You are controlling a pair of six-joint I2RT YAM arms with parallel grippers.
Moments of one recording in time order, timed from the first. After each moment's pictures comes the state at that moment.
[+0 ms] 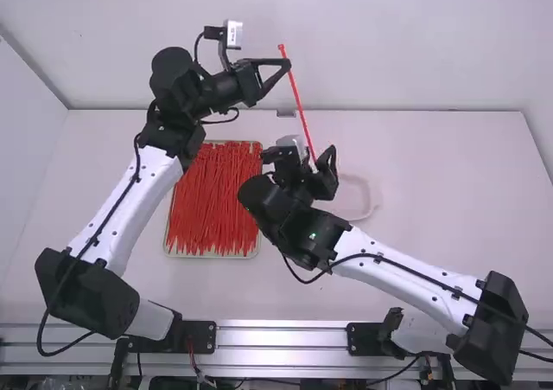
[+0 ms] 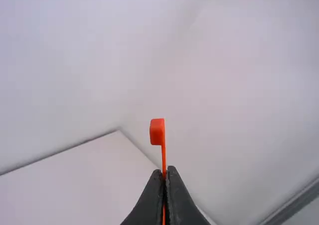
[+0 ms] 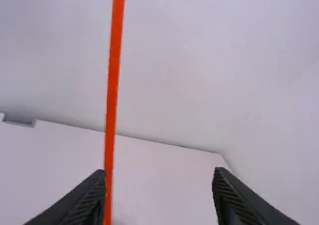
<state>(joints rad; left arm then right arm) -0.24 1.54 1.48 0.21 0.80 -0.71 1.05 1.40 1.13 -0.26 1.38 -0.03</state>
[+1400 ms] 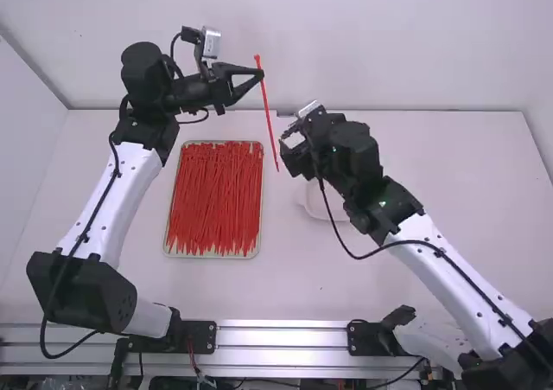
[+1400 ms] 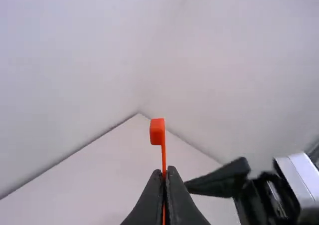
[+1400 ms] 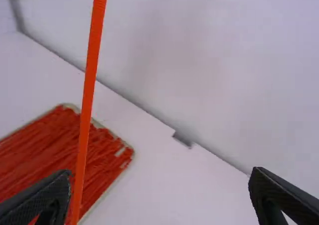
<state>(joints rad) -0.09 1.54 1.48 0.10 1.07 -0.39 0.58 1.23 1.13 -0.22 0.02 -0.21</state>
